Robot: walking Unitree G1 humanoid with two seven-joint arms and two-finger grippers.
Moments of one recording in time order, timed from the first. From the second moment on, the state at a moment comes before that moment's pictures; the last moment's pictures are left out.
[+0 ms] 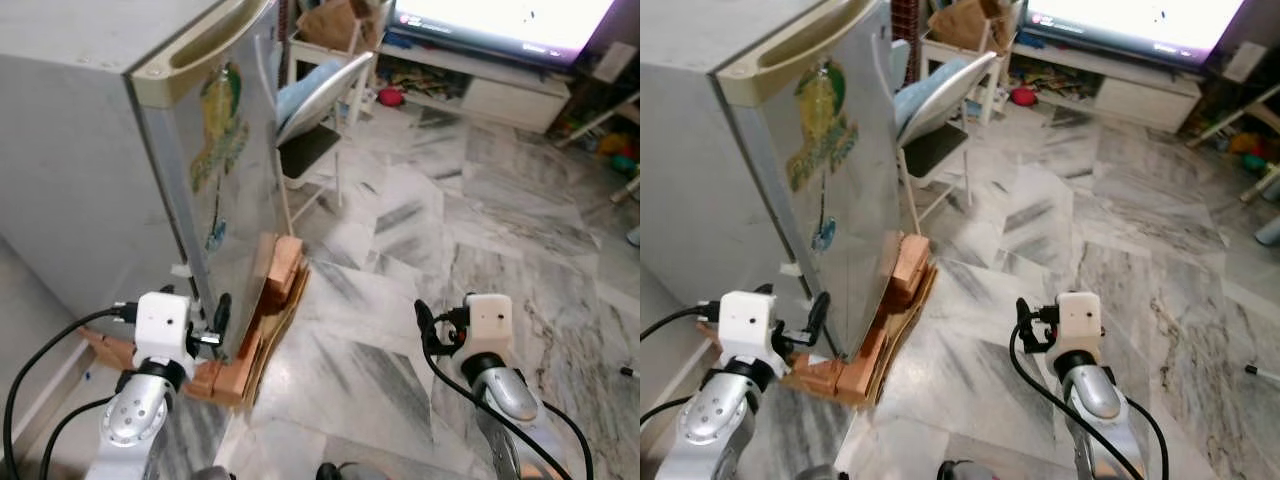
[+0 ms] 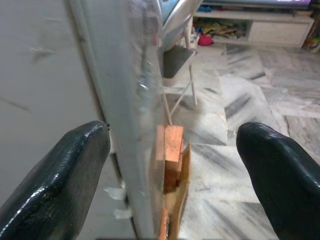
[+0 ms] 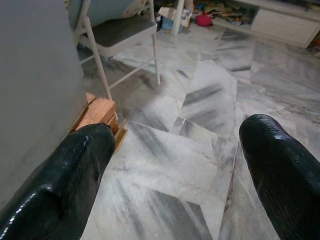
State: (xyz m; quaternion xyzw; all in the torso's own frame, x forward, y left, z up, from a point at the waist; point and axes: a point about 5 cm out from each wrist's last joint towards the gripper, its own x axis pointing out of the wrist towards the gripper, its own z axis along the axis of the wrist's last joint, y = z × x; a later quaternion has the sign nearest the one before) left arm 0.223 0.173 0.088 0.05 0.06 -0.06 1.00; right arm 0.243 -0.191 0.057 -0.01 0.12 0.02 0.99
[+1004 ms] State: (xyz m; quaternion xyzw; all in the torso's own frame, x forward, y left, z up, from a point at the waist) left arm 0.231 0.177 0.093 0.08 0.06 -0.05 0.99; right arm 0.245 -0.185 0.053 -0.01 0.12 0.03 0.99
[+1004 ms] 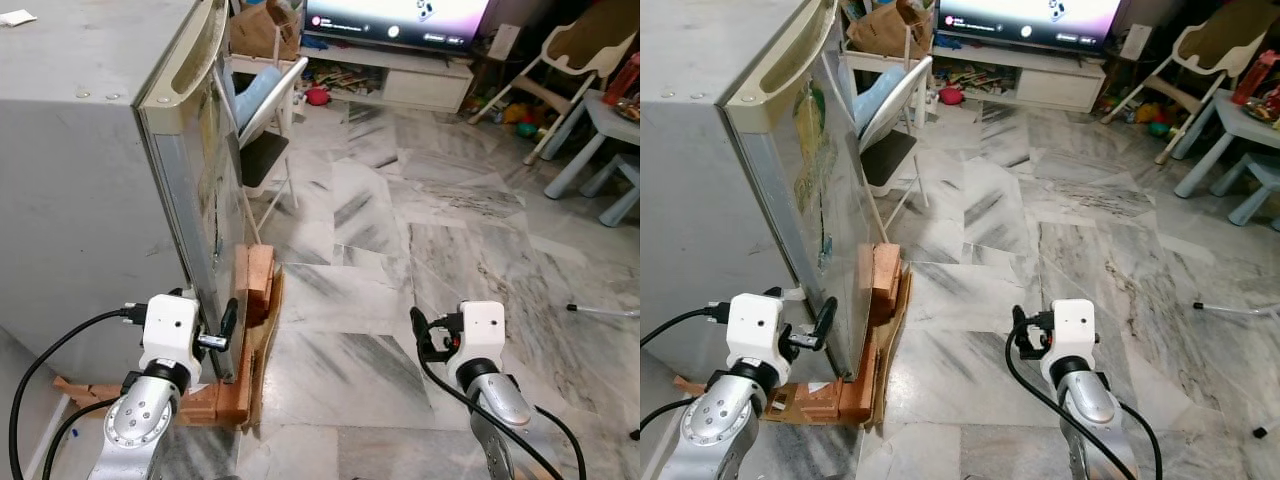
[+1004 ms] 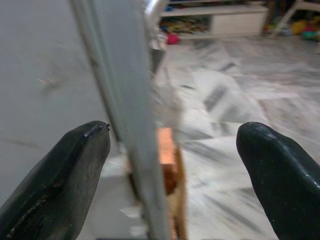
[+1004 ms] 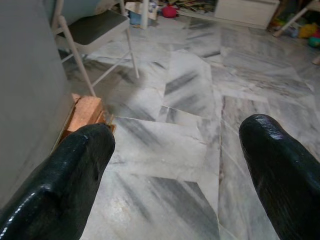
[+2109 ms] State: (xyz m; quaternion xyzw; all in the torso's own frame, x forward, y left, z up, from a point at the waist) left arm 0.313 0.167 0.084 0.08 0.09 -0.08 0.99; right arm 0.249 -0.180 0.049 -0.03 0.13 0.05 0.99
